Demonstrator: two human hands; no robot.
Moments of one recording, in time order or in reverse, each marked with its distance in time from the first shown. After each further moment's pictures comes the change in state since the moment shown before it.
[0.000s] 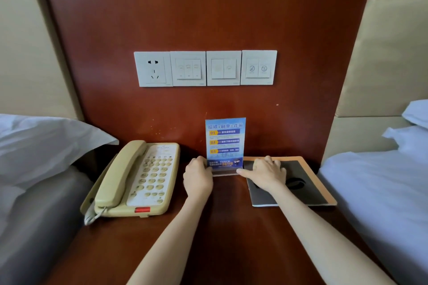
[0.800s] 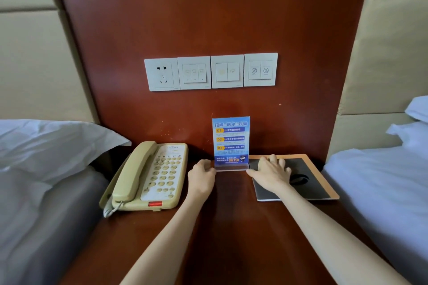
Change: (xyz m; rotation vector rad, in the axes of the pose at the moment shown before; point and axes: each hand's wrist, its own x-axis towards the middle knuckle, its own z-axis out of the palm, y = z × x) left_hand -0.018 -0.007 -0.029 -0.270 -0.163 -0.030; right_hand -0.015 -0.002 0.000 0.005 0.034 -0.011
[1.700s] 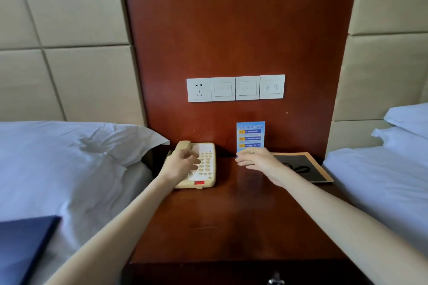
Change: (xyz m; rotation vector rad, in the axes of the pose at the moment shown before) left_hand -0.093 0.031 -0.200 -0.053 -0.139 0.058; right_hand -0.138 -0.088 -0.088 0.983 -0.316 -0.226
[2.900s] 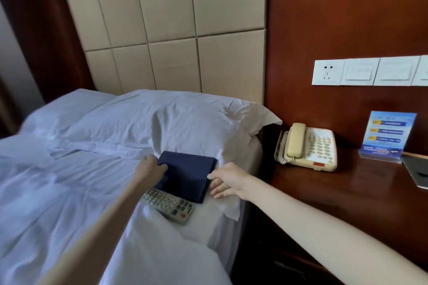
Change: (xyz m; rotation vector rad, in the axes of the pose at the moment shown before) left_hand -0.188 -0.145 -0.290 0.576 0.521 -0.486; right_hand -0.089 -0.085 0.347 0.097 -0.637 0.207
